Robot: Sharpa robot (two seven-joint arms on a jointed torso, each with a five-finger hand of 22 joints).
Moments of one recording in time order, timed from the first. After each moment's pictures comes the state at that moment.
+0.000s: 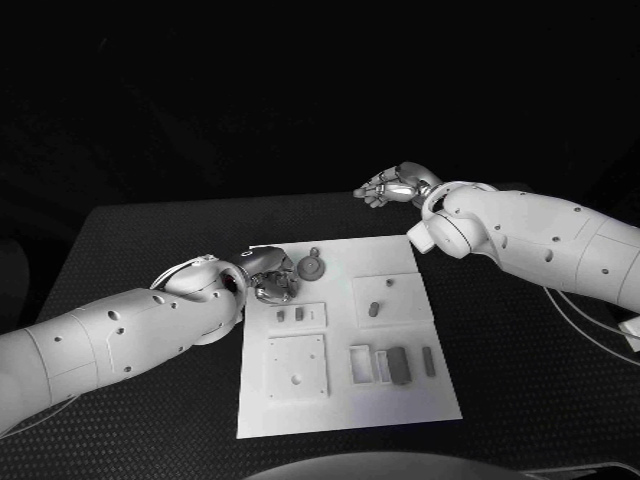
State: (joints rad) left arm 1.12 -0.55 -0.14 1.22 -1.40 -0.24 -0.05; left_hand 1.18 -0.07 0.62 -0.28 0.07 1.05 0.10 0.35 0.47 1.33 0.04 0.11 0.35 1.12 -0.07 1.11 0.53 0.01 1.23 -0.16 0.18 1.31; right arm 1.23 -0.65 -0.04 1.11 -0.63 -0.29 0.01; right_hand 0.96 -0.11 0.52 -0.18 0.05 0.70 0.19 0.30 0.41 0.83 0.21 0.36 0.07 0.68 0.23 0.37 0.39 0.13 0.39 0.22 0.22 1.28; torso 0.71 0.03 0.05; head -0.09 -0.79
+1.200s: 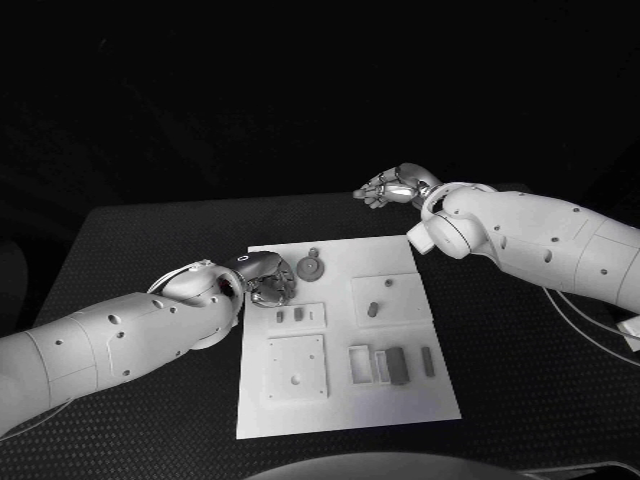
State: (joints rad) left arm 1.12 -0.55 -0.17 1.19 -1.39 -0.27 -0.04; left_hand 1.21 -0.10 0.61 -0.28 0.07 0.85 0.14 0.25 0.43 1.30 0.05 0.08 0.36 1.11 -0.06 1.12 0.57 0.01 1.23 -0.16 0.18 1.31; right arm 1.23 -0.65 -0.04 1.11 -0.63 -0.29 0.01; right_hand 0.96 -0.11 0.52 -0.18 0.05 0.70 0.19 0.30 0.41 0.83 0.21 0.35 0.07 0.67 0.23 0.37 0.38 0.13 0.39 0.22 0.21 1.28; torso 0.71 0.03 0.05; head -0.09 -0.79
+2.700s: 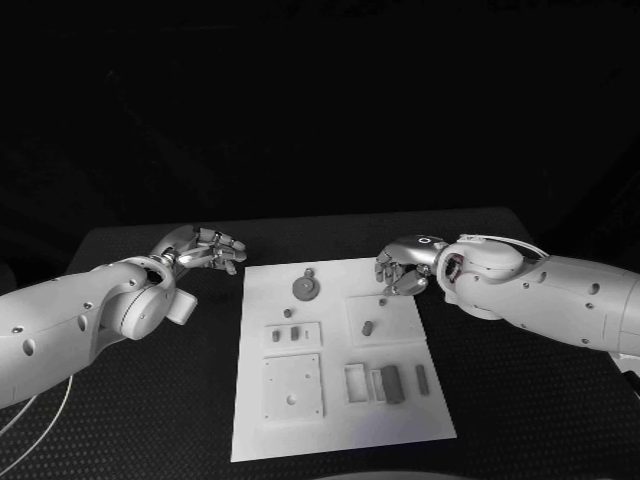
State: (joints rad) left arm 1.20 -0.71 -0.12 1.19 -0.39 -0.21 0.18; left_hand 1.13 -0.10 0.56 -0.28 0.07 0.88 0.17 0.33 0.46 1.20 0.11 0.07 0.39 0.99 0.03 0.78 0.47 0.01 1.04 -0.07 0.07 1.16; right arm 1.13 -0.86 -0.07 1.35 -1.62 -0.16 0.00; right_hand 1.14 -0.11 0.56 -0.29 0.05 0.87 0.16 0.39 0.45 1.15 0.10 0.31 0.08 1.18 0.00 0.62 0.58 0.26 0.99 0.13 0.33 1.29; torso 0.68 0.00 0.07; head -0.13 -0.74
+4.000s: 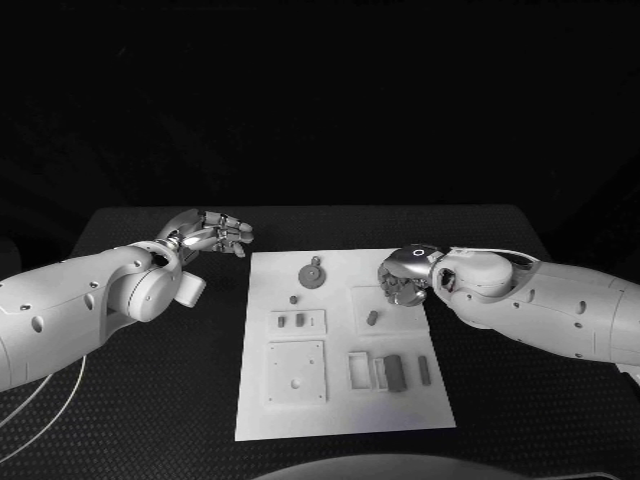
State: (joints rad) left arm 1.20 -0.70 -0.12 1.19 -0.32 -0.19 0.21; left_hand 1.12 -0.09 0.55 -0.28 0.07 0.86 0.18 0.33 0.46 1.17 0.12 0.07 0.37 0.99 0.03 0.74 0.49 0.01 1.03 -0.06 0.07 1.12; right arm 1.06 -0.82 -0.08 1.34 -1.82 -0.15 -0.06; right_hand 1.14 -0.09 0.56 -0.29 0.05 0.88 0.16 0.37 0.44 1.18 0.10 0.24 0.08 1.18 0.00 0.59 0.63 0.25 1.00 0.13 0.33 1.31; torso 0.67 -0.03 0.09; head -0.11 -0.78
